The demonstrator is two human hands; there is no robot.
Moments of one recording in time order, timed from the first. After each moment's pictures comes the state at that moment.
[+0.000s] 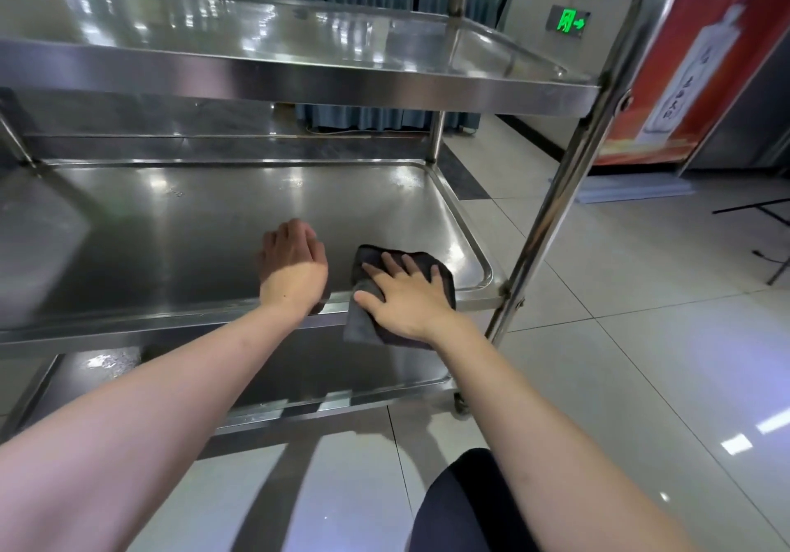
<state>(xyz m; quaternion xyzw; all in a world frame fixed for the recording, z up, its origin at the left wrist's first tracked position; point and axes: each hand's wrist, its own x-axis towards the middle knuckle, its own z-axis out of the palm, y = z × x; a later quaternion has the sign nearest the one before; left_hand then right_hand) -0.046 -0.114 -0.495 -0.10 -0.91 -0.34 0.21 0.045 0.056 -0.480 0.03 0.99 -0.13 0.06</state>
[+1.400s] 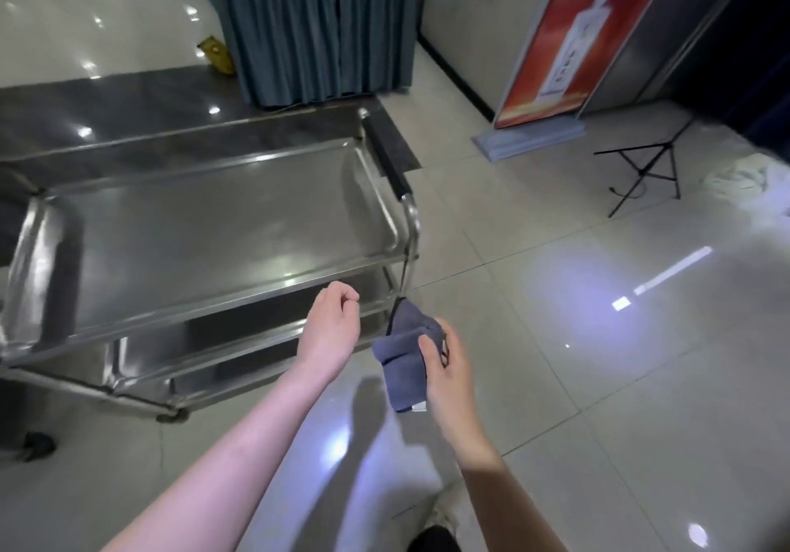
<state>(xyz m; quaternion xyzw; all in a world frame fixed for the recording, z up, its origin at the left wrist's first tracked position) 0.235 -0.115 0.064 -0.12 -0.87 -0.45 -0.15 0.381 0.005 0.040 0.34 0.68 -0.63 -0.16</state>
